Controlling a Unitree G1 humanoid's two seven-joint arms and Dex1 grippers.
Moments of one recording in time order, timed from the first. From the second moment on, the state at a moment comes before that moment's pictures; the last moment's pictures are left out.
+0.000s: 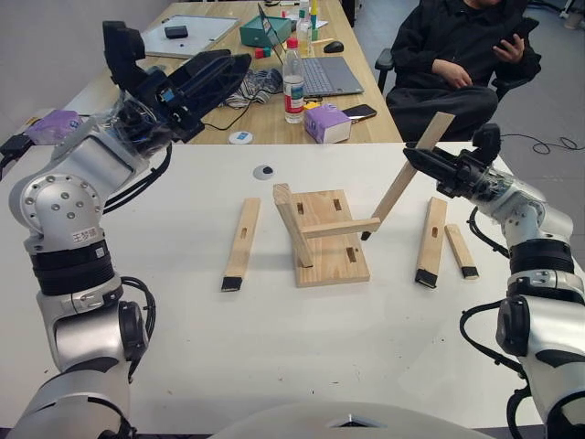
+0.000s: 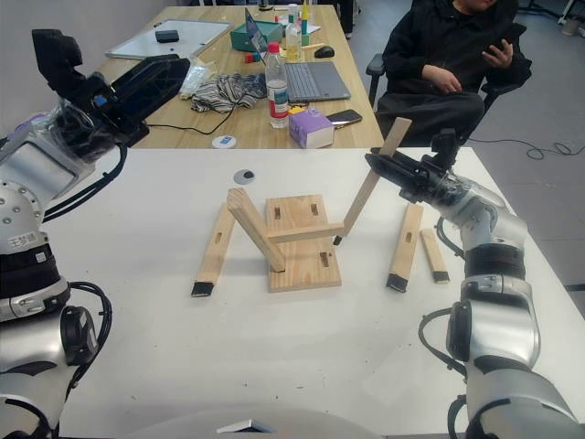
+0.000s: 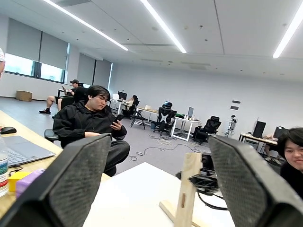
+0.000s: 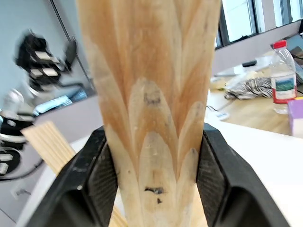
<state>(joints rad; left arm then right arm) -0.71 0.57 0.32 -0.04 -1.07 0.83 -0.59 -0.75 -0.56 -0.25 0.75 0.64 0.45 1.34</state>
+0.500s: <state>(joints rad) -0.77 0.51 0.40 0.04 -1.18 0.84 -0.58 -0.66 -0.48 -0.23 0.85 0.61 0.33 1.42</state>
